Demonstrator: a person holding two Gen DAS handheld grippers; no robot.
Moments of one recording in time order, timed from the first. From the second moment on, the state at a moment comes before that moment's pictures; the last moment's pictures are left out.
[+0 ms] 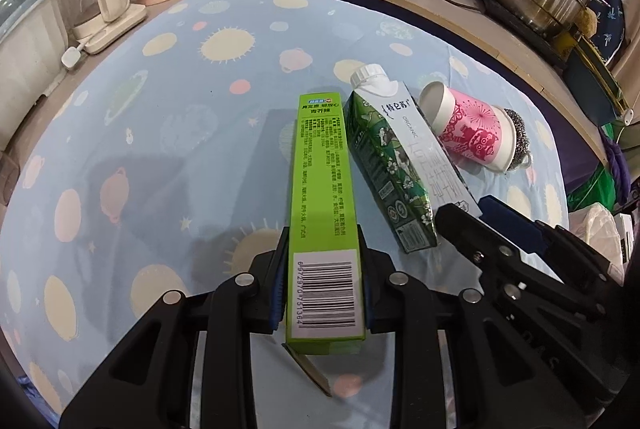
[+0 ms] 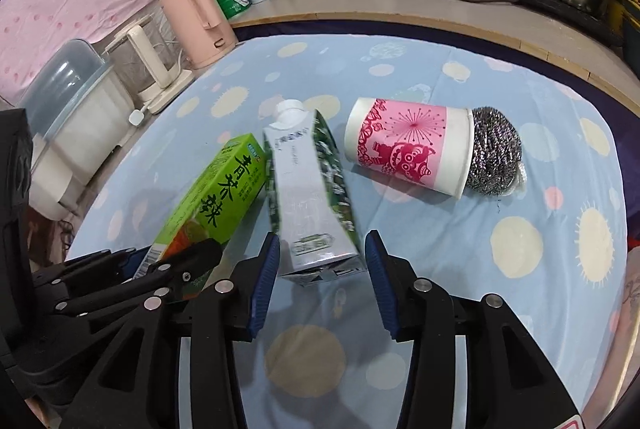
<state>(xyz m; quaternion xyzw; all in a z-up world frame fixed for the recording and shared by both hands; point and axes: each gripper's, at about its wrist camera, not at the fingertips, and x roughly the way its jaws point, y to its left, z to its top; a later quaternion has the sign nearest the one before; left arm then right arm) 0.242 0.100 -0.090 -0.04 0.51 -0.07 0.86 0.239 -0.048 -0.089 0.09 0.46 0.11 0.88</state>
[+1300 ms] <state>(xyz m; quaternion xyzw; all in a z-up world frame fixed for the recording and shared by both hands) 0.179 0.099 -0.024 -0.05 0.46 -0.10 0.88 0.175 -0.058 -0.024 0.10 0.38 0.10 0.92</state>
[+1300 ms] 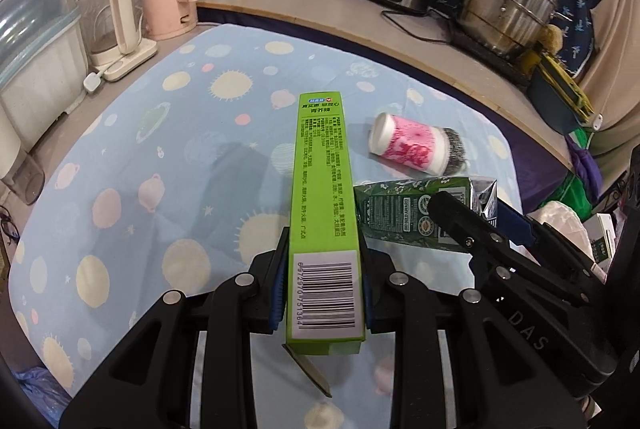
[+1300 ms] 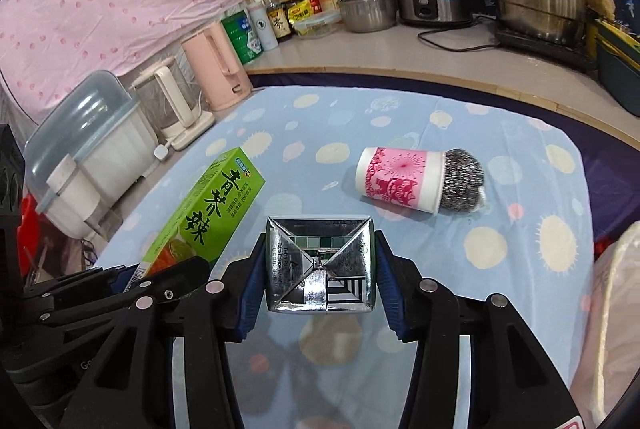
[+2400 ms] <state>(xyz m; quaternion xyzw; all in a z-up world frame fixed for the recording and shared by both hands) 0.086 -0.135 0.000 0.08 0.44 -0.33 0.83 -0.022 -0.315 -0.005 0.23 0.27 -0.20 0.92</state>
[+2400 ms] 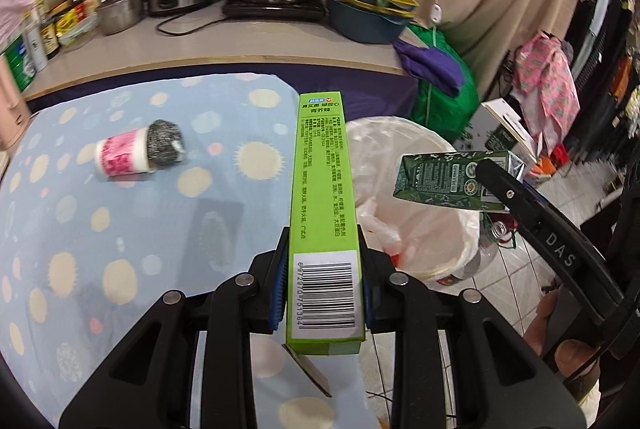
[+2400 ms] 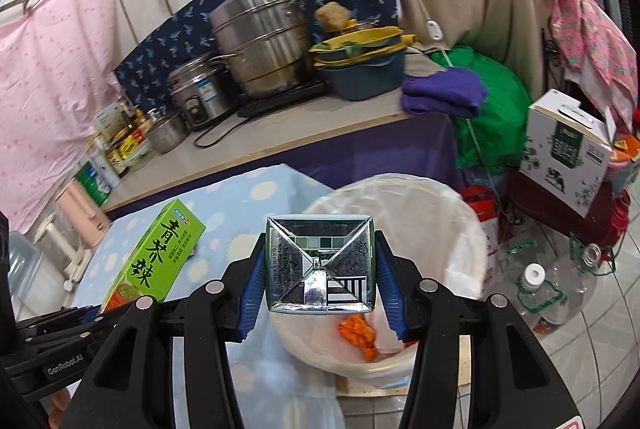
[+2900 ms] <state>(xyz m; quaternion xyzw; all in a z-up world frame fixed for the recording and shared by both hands) 0.081 -0.212 -0.030 0.13 0.45 -0.36 0.81 -0.032 -0.351 -0.036 0.26 0.28 -0.23 0.90</state>
